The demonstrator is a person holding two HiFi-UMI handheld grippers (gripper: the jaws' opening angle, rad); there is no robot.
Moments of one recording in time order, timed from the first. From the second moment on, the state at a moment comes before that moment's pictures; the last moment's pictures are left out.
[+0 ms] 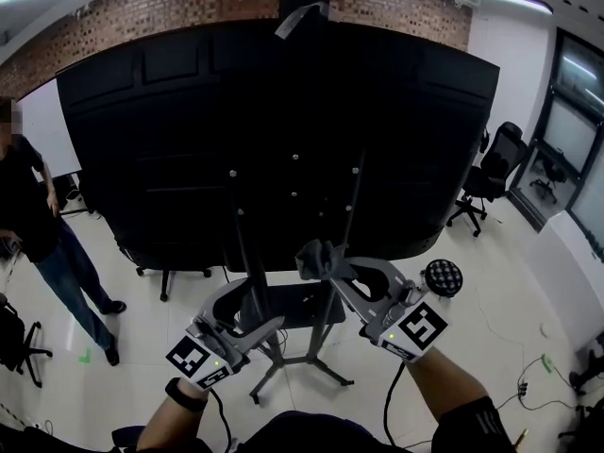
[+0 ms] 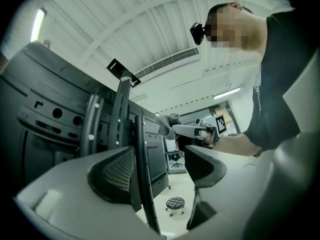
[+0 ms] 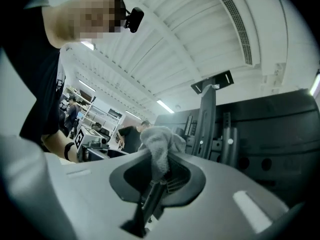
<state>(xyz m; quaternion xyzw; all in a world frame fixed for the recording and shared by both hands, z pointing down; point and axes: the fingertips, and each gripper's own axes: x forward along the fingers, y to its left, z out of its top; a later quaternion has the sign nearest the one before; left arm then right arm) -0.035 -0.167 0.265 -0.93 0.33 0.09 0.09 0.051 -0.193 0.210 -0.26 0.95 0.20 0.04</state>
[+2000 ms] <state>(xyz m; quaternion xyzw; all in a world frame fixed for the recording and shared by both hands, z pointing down) -0.037 -0.264 0.003 -0.90 0.36 0.12 0.22 -0.016 -0.374 -0.121 -0.35 0.73 0.55 -0.19</state>
